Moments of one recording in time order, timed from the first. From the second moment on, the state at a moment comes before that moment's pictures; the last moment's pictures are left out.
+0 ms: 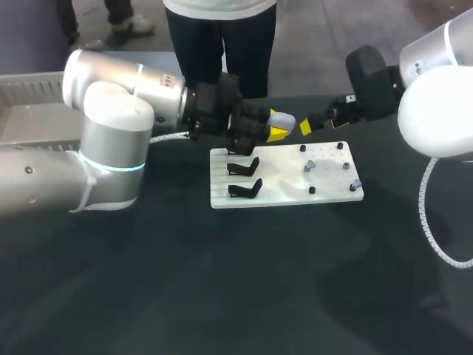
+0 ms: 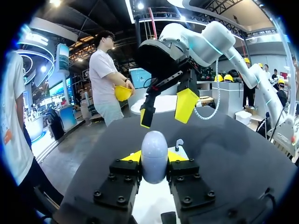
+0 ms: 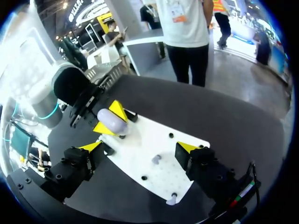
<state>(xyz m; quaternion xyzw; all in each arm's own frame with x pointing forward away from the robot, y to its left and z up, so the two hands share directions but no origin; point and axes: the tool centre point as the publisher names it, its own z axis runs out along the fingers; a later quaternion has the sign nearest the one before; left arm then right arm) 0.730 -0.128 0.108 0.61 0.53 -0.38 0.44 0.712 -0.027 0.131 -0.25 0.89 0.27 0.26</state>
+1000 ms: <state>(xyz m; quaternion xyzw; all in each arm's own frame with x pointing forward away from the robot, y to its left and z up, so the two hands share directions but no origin) 0.715 -0.135 0.118 0.58 0.54 -0.39 0.47 0.713 -0.011 0.123 -0.25 0.89 0.27 0.25</state>
